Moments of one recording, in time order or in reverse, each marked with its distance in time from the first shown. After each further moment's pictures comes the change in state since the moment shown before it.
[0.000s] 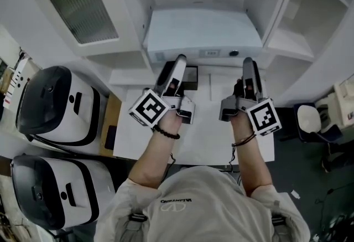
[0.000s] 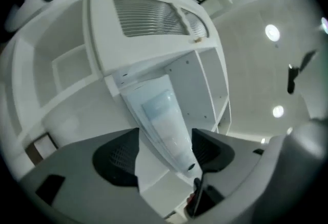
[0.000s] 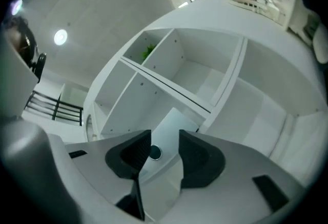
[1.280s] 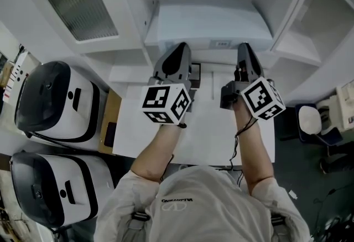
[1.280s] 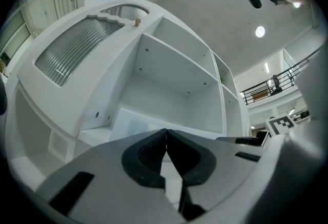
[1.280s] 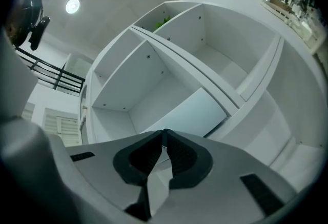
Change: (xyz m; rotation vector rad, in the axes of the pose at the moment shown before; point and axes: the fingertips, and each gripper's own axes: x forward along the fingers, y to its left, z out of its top) left arm 0.039 -0.015 0.010 0.709 0.072 0.107; right arm 0.065 0.001 -0.032 -0.228 0.175 -0.003
